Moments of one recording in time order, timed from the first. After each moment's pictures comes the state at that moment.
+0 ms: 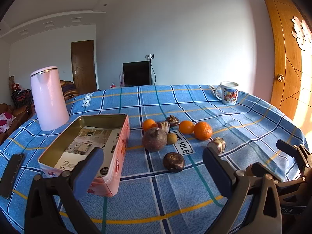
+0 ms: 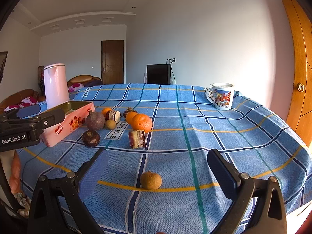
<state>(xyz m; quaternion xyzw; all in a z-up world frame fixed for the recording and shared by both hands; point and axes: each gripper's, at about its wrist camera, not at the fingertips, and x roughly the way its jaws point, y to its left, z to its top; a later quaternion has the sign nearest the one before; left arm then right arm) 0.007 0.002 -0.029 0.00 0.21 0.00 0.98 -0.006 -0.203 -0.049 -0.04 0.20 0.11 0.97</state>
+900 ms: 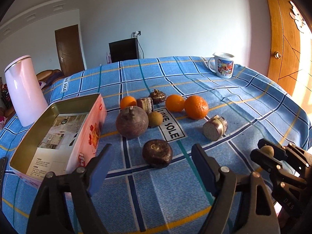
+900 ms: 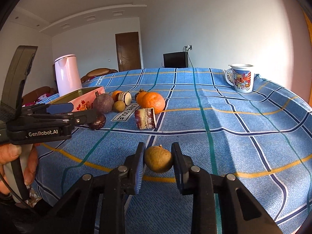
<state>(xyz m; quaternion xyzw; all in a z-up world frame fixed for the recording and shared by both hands) 0.062 -0.026 -0.058 0.03 0.30 -0.04 0.95 0.017 -0.212 -0.081 -0.02 0.23 0.19 0.95</state>
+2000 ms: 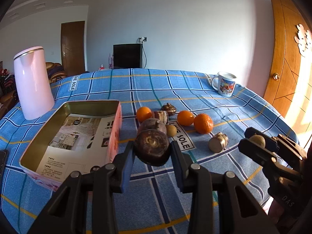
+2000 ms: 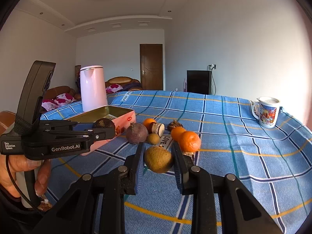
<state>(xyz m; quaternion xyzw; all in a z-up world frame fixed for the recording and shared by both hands) 0.045 0.026 -0.031 -0.03 0.28 -0.05 0.96 0.021 -0.164 -0.033 -0.05 0.17 0.27 0.95</state>
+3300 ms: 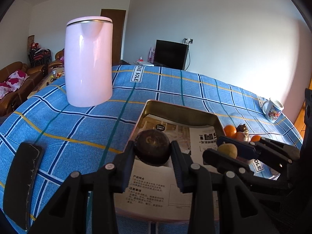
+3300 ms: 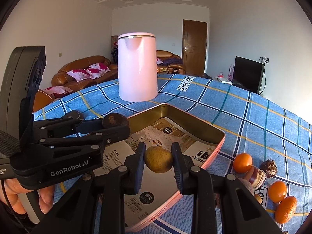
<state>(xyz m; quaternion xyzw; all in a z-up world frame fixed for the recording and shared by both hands) 0.072 0.173 -0.043 -0.10 0.29 0.07 0.95 0.103 0.038 -0.034 -0.13 0.26 0.40 0.87</state>
